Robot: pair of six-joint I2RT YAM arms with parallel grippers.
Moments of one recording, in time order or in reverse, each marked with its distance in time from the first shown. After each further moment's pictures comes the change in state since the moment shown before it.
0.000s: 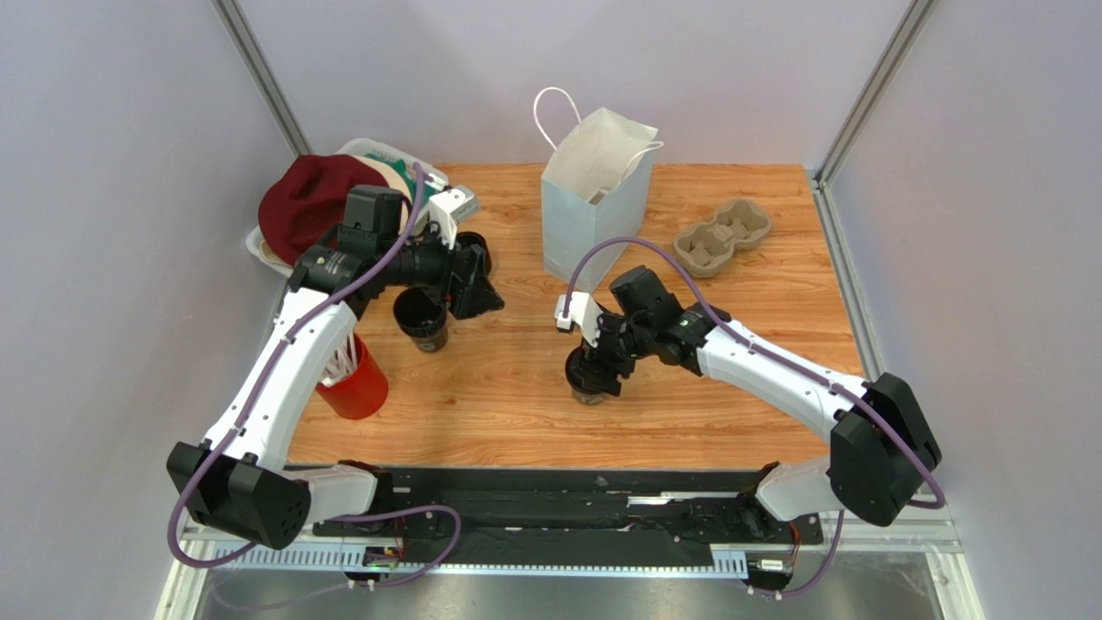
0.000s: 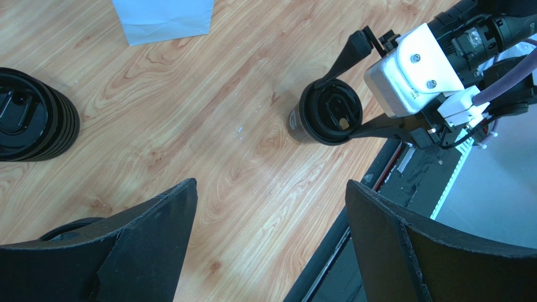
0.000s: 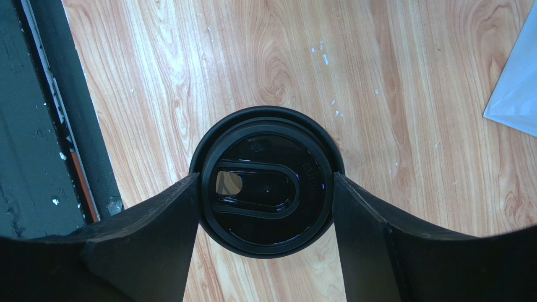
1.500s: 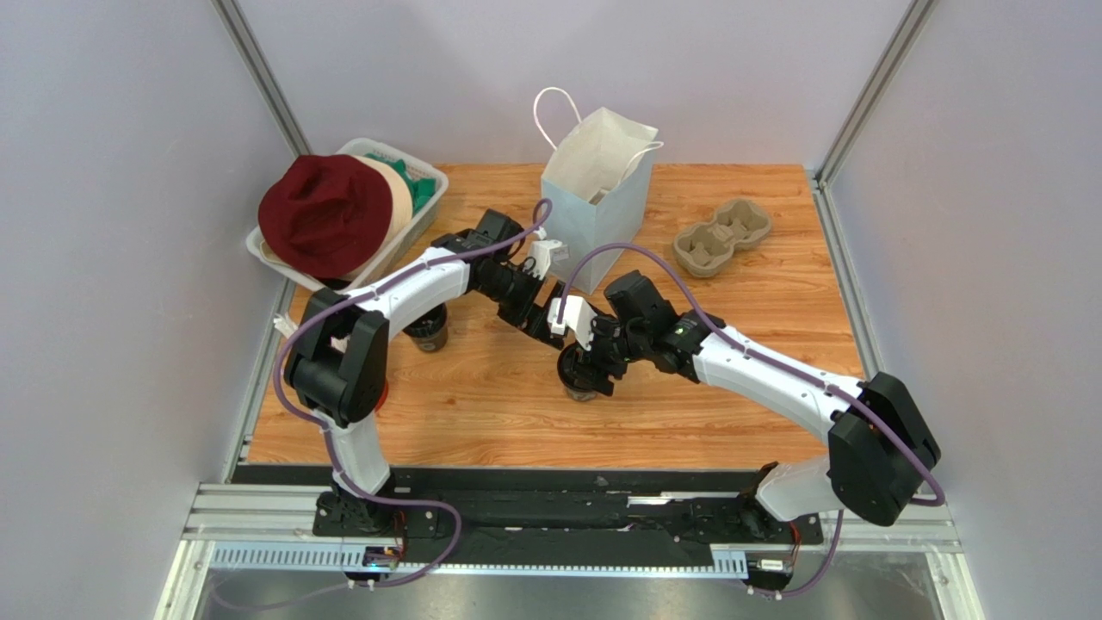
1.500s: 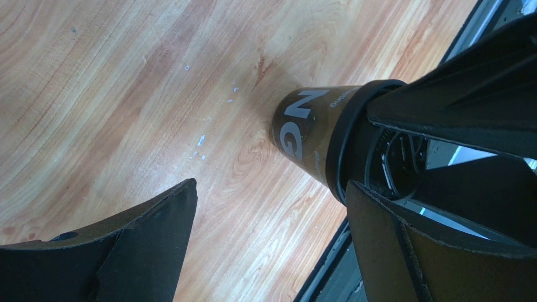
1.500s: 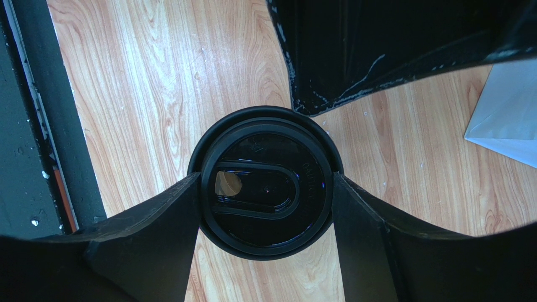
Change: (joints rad) left arm -0.222 0.568 0.018 0.141 -0.013 -0.077; right arm 0.030 0.003 -0.034 0.101 0.032 -0.003
